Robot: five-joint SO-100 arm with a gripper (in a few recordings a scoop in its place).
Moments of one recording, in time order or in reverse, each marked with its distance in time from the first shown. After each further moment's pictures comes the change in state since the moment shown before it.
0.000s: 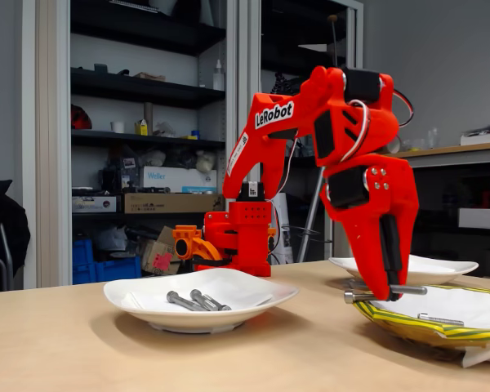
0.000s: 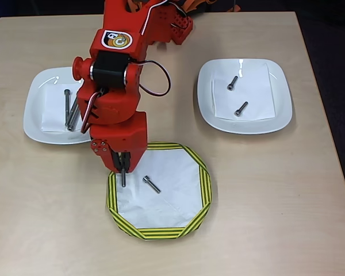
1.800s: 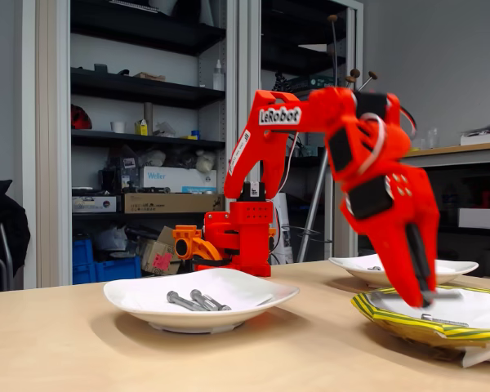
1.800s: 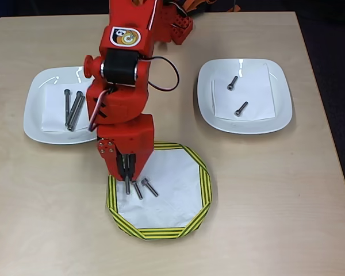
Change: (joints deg) arm -1.0 7.6 12.4 -12.4 -1.2
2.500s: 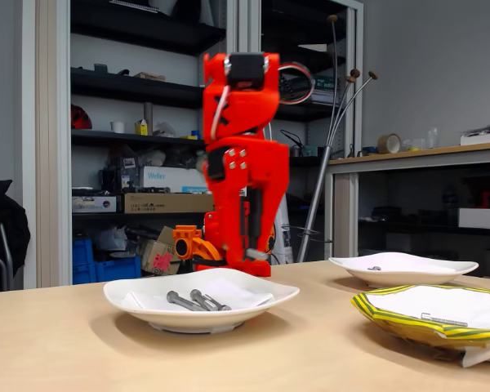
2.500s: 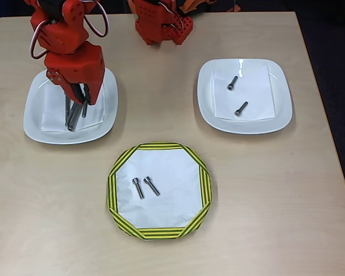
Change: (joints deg) arm 21.4 23.6 25.5 14.6 -12.9
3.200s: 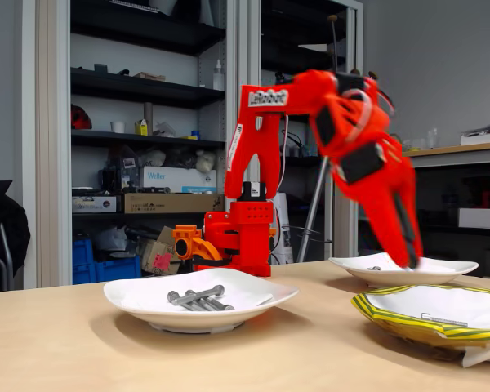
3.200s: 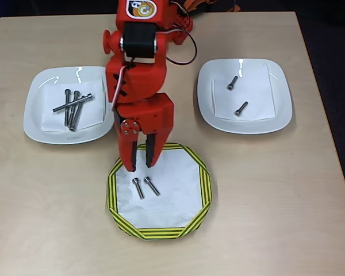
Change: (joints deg) arm -26.8 -7.3 -2.7 -27.3 5.6
